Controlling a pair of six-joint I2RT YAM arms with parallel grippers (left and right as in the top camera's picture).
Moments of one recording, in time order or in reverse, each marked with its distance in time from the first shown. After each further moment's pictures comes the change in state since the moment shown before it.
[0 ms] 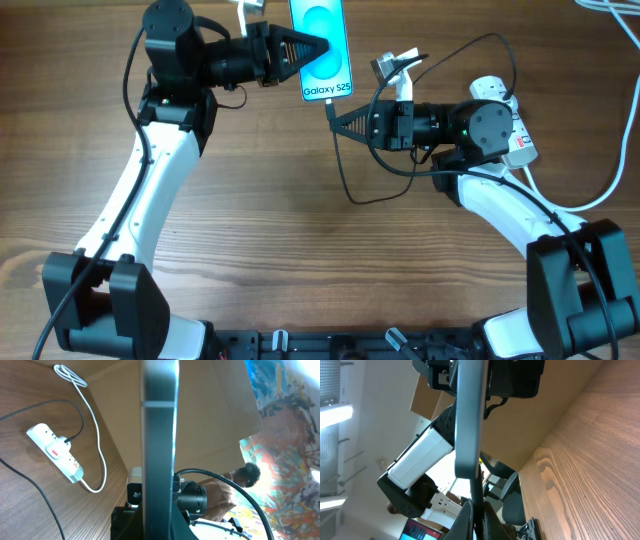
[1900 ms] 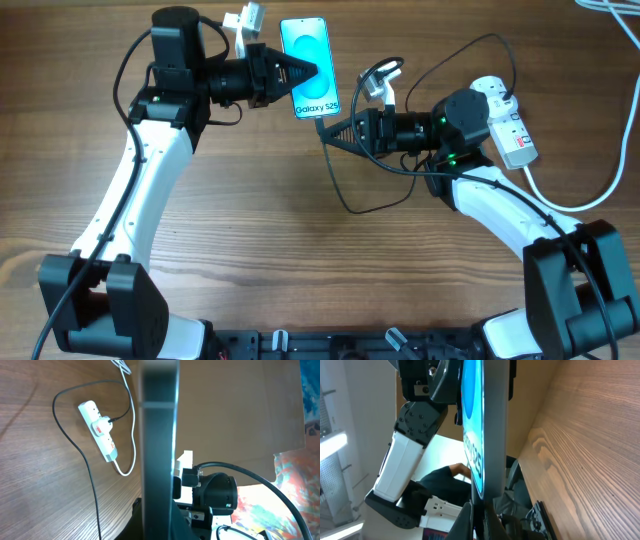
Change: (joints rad) left arm 0.028 0.000 0.018 -0.509 -0.065 0.337; right arm 0.033 -0.004 -0.013 -0.315 0.021 -0.100
